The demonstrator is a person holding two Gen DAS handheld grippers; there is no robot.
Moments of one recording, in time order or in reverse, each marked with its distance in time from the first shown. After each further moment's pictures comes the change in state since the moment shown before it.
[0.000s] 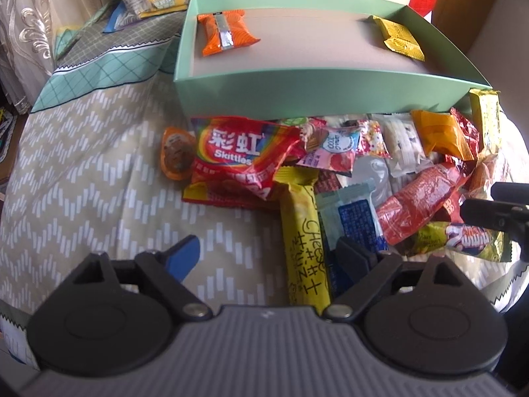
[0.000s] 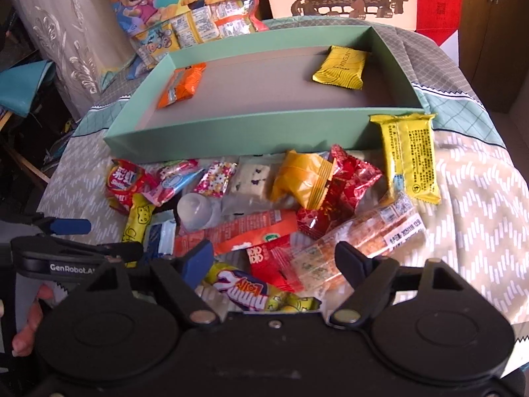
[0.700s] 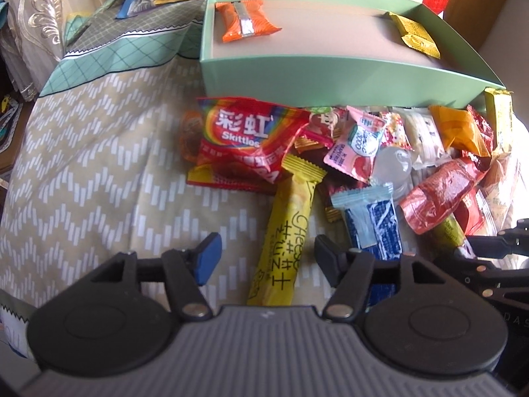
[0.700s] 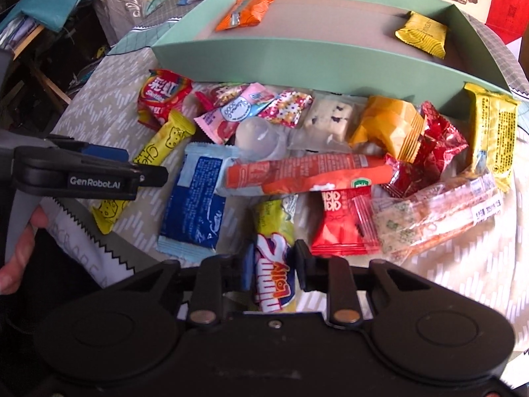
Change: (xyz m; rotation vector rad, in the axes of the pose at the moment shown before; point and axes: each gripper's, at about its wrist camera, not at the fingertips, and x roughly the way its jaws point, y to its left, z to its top) left arm 0.005 0.015 -0.005 -0.020 0.018 0.024; right arm 0.037 0.043 -0.016 -0.154 0.146 0.049
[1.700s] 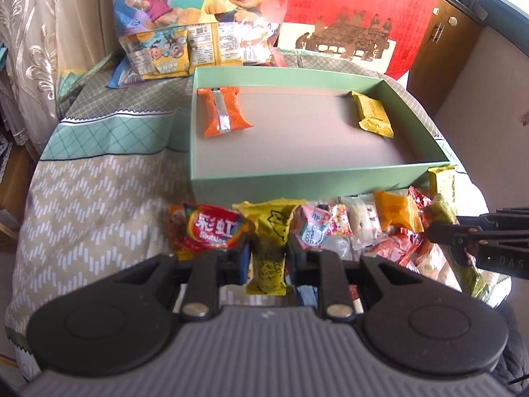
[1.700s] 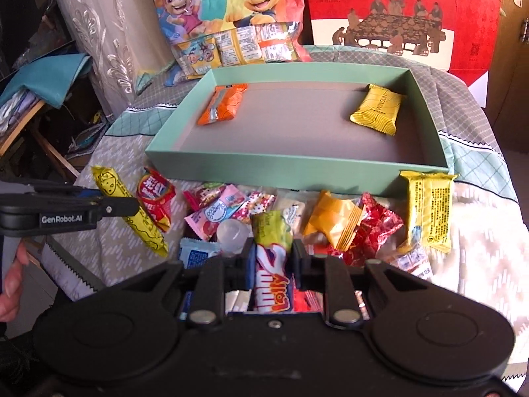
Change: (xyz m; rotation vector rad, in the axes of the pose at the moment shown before) left arm -0.078 0.002 0.046 -0.022 -0.185 -0.115; right arm -0.077 -0.040 0.041 0.076 -0.215 -0.011
